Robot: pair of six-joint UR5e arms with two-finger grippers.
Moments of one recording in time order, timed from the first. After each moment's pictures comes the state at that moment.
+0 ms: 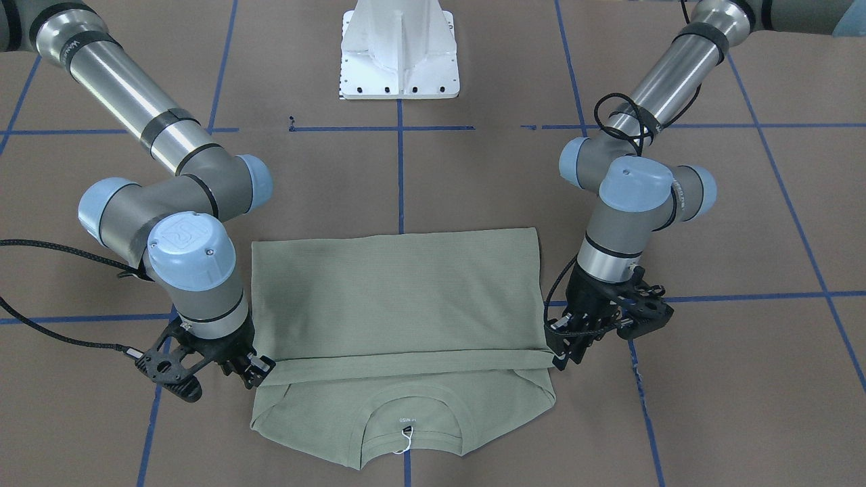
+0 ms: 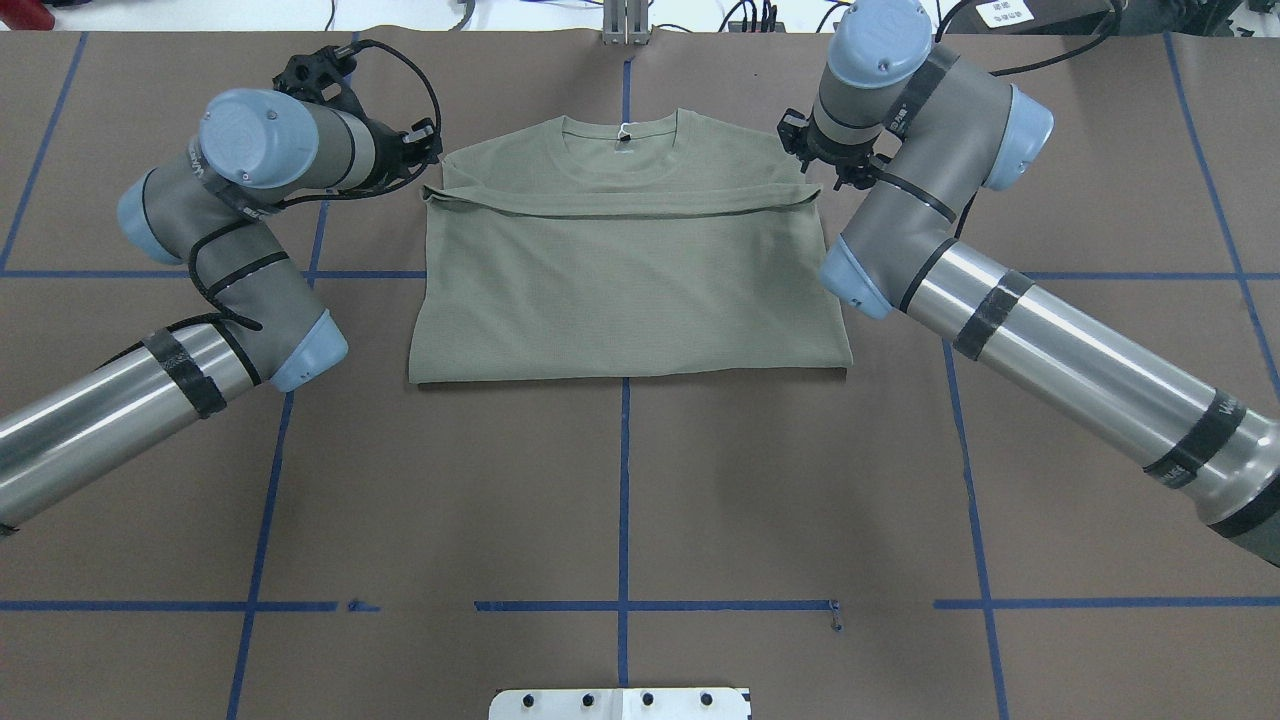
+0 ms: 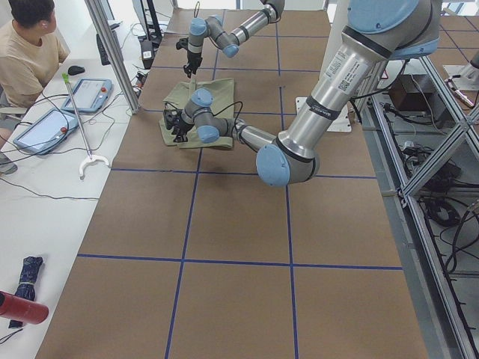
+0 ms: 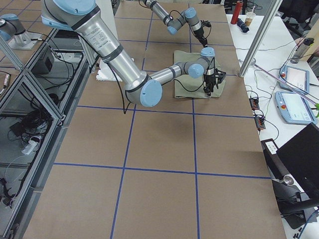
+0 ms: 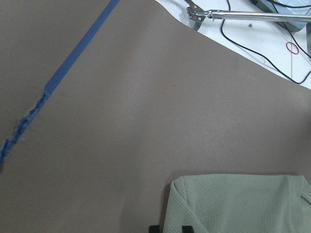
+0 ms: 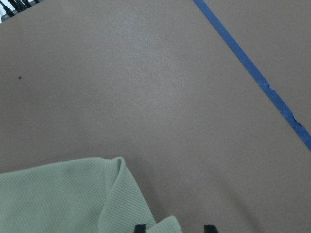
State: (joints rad) left arm -0.81 -2.21 -1.22 -2.35 -1.68 -1.50; right arm 0.85 -0.80 1.17 -1.26 1.83 1.49
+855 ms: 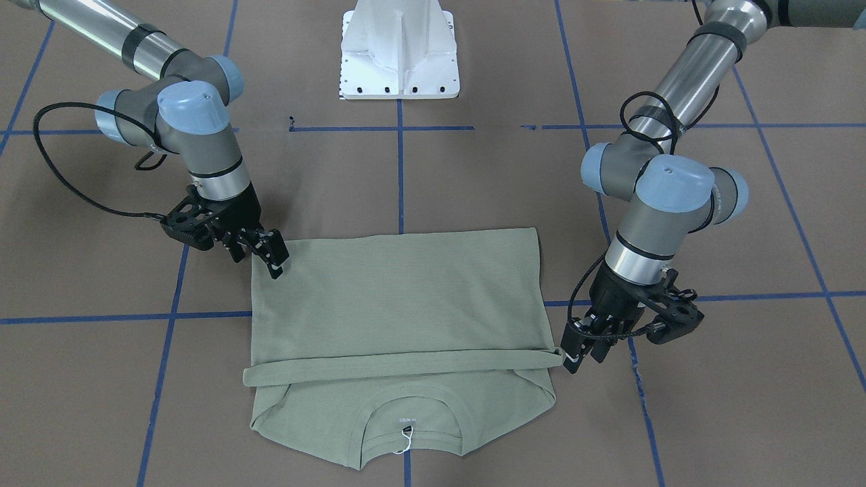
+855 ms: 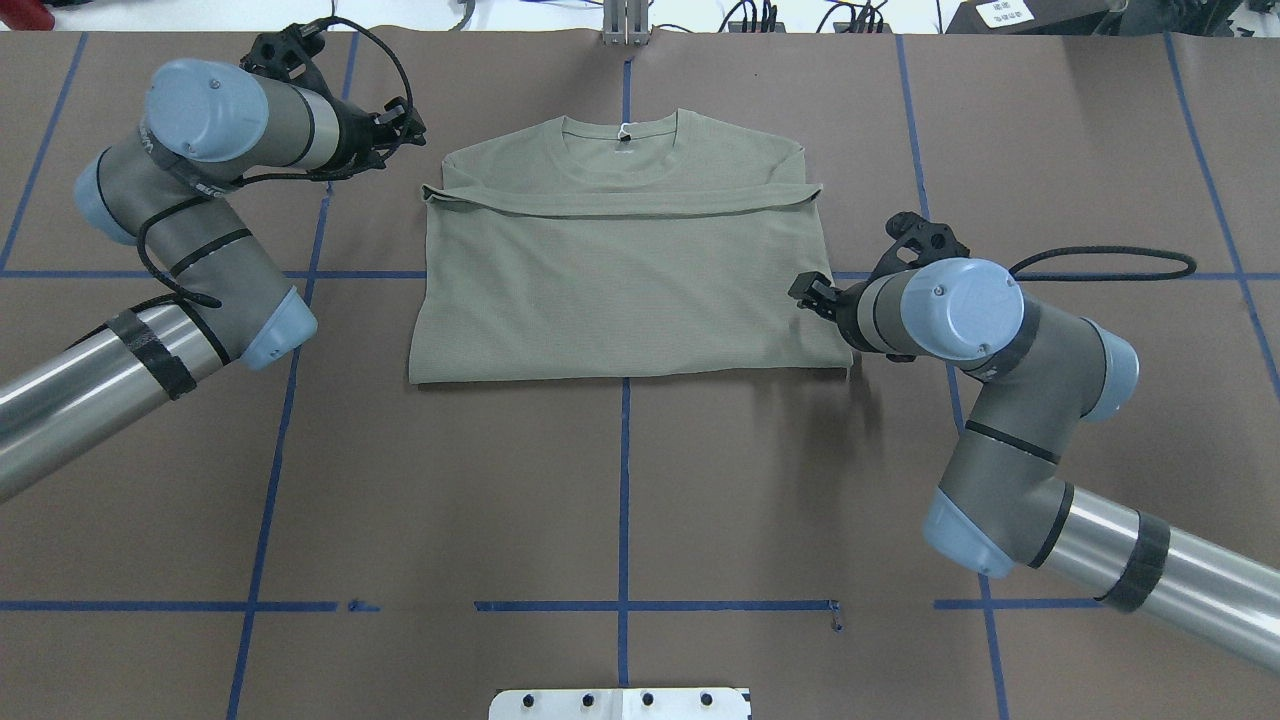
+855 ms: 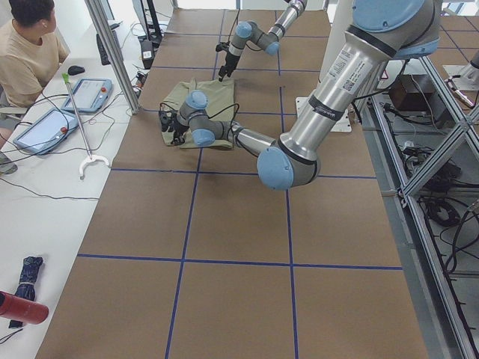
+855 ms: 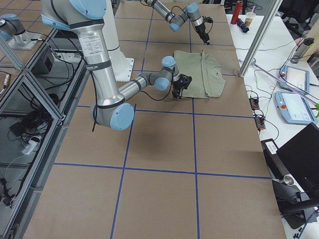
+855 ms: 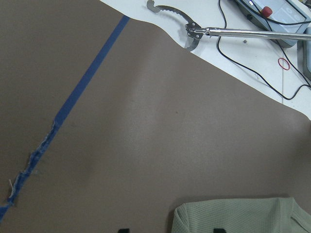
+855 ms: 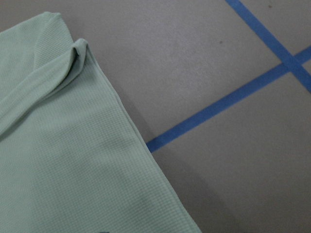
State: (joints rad) left arm -0.86 -2.19 -1.23 -2.40 -1.77 -1.50; right arm 0.57 -1.22 1.65 -1.11 1.61 1.76
